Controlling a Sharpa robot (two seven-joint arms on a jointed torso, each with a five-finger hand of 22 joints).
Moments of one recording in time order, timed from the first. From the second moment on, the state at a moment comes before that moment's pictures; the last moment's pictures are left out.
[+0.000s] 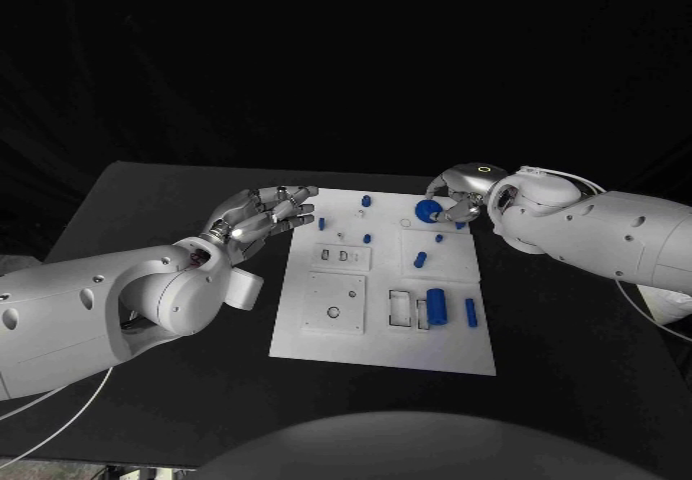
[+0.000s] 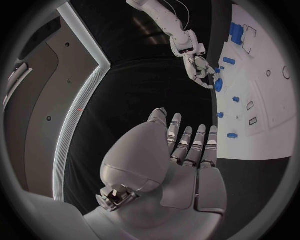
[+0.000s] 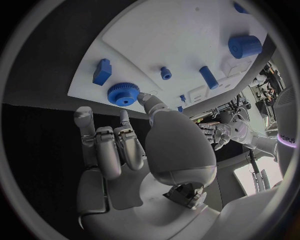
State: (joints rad) left arm 1.23 -0.93 -0.23 1.71 -0.01 -0.27 0.45; left_hand 1.49 0.19 -0.15 0.29 0.49 0.68 0.18 0.21 0.07 0.26 0.16 0.31 0.05 0.29 0.24 0.33 0.06 0.12 0.27 0.29 0.20 0.10; right arm 1.25 -0.72 -0.18 1.13 -1.55 -0.26 -0.01; right_hand 1.25 -0.07 0.18 0.04 0.50 0.78 0.14 0.10 0.54 1.47 0.16 1.56 1.31 1.47 0.12 1.57 1.31 0.14 0.93 0.25 1.11 1.31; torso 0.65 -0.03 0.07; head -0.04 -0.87
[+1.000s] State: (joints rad) left arm 1.23 -0.92 -0.23 1.71 -0.02 -0.26 0.44; left_hand 1.50 0.20 -0.15 0.29 0.49 0.68 0.18 0.21 0.07 0.26 0.16 0.32 0.05 0.29 0.24 0.34 0.06 0.12 0.27 0.29 0.20 0.10; right arm 1.24 -0.68 -0.18 1.06 -1.54 -0.23 -0.03; right_hand 1.22 -0.07 0.19 0.05 0.48 0.78 0.17 0.08 0.53 1.47 0.16 1.56 1.31 1.46 0.13 1.57 1.31 0.14 0.91 0.26 1.11 1.31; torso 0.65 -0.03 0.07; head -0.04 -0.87
